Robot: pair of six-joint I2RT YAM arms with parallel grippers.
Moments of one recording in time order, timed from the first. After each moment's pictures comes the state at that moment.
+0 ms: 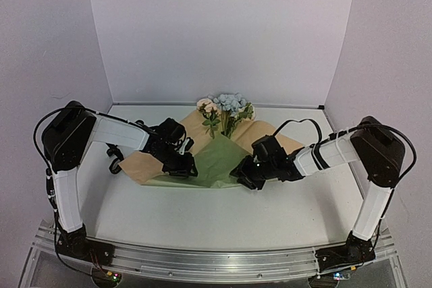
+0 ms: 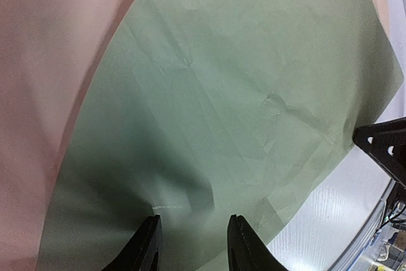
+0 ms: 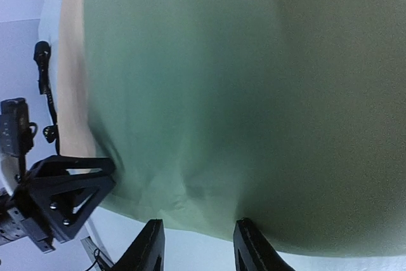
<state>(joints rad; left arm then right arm) -0.70 1.97 1.20 -0.30 0.32 -0.50 0.78 1.85 0.93 0.13 -0.14 1.24</state>
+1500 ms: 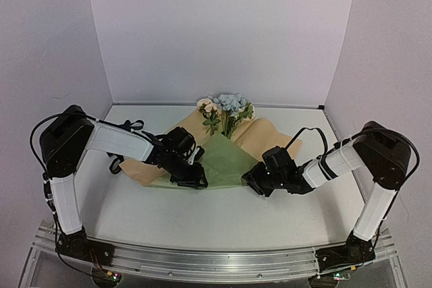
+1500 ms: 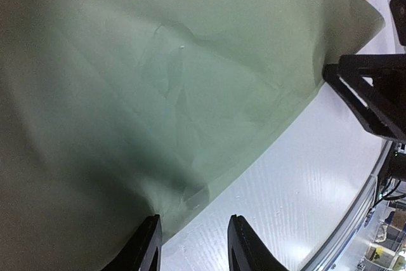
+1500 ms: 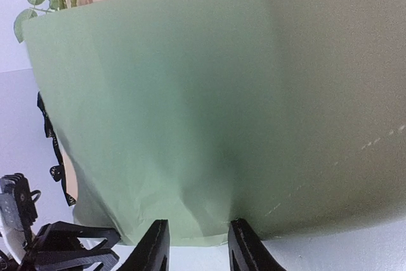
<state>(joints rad) -0.83 1.92 1.14 -0.25 0.34 -0.58 0.77 1.80 0.72 0.34 0.00 1.36</state>
